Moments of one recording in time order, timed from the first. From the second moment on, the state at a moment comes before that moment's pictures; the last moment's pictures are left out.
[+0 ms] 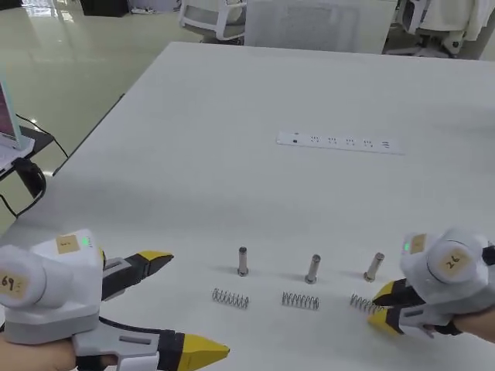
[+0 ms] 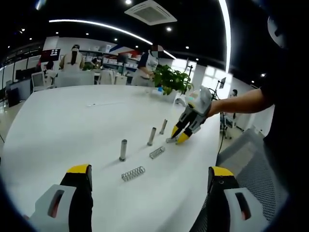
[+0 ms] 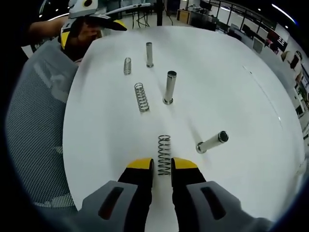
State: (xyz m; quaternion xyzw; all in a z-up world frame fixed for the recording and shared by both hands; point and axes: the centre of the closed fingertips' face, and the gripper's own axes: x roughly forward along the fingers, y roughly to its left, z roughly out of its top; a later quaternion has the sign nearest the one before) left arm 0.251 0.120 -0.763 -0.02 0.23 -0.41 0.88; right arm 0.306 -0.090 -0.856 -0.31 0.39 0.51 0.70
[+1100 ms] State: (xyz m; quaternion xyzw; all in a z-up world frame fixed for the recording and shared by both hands) left arm 0.248 0.101 -0.760 -0.02 0.23 -0.43 0.87; right arm 0.290 -0.073 -0.820 -0.33 0.34 0.54 0.69
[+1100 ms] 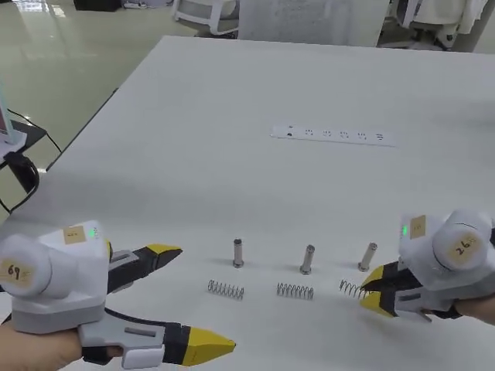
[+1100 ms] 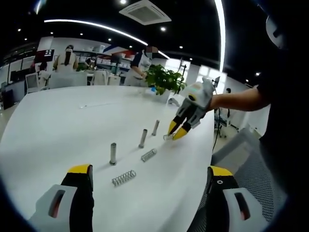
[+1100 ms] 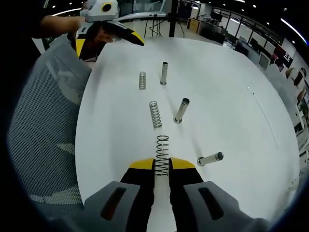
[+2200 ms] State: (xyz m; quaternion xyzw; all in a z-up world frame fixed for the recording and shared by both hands) left arm 0.249 0.024 -0.763 0.01 0.22 -0.55 0.80; right arm 0.252 -0.027 -0.797 -0.36 0.29 0.61 0.64
